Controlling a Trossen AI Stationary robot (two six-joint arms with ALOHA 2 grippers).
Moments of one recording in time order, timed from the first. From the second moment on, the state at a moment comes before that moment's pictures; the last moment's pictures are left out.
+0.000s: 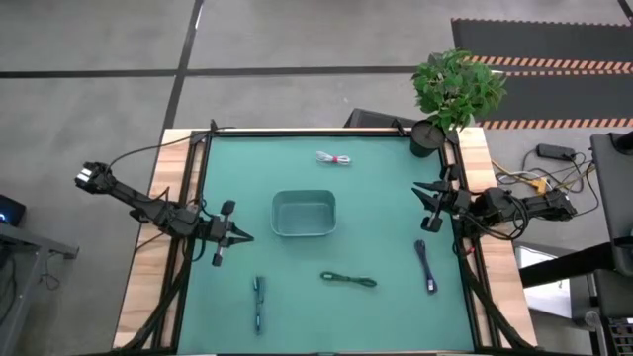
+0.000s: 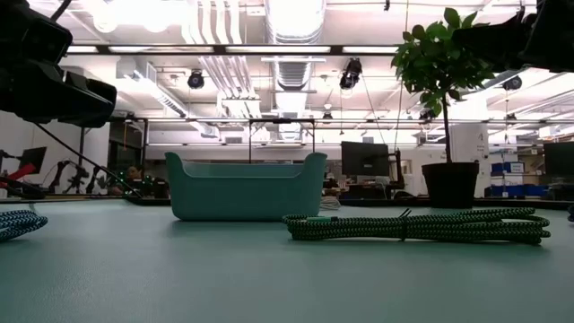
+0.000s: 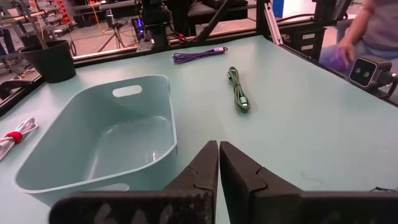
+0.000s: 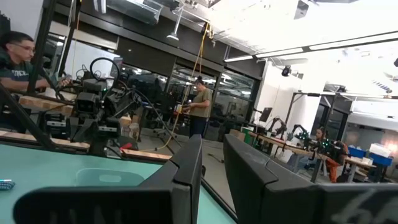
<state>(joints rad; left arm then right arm) -0.44 0.37 0.00 0.10 -0.30 0.03 0.14 0.07 0.01 0.39 0.40 -0.44</state>
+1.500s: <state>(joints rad) -0.44 0.37 0.00 0.15 -0.32 0.03 0.14 0.07 0.01 0.39 0.40 -0.44</state>
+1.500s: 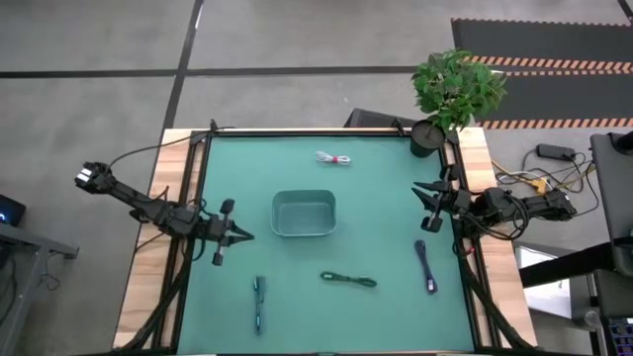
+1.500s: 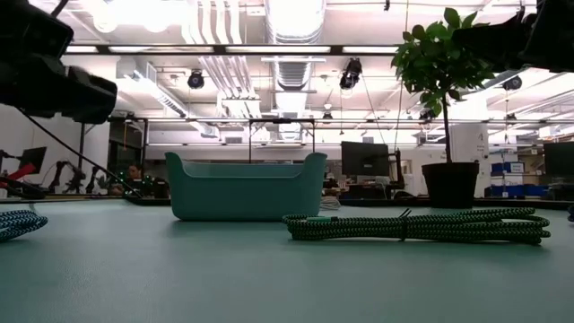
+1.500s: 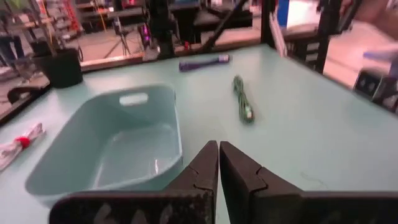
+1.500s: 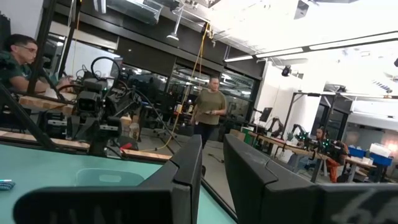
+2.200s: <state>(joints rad) -0.44 0.37 0.00 0.66 -0.32 0.03 0.14 0.07 0.01 0.40 0.39 -0.44</state>
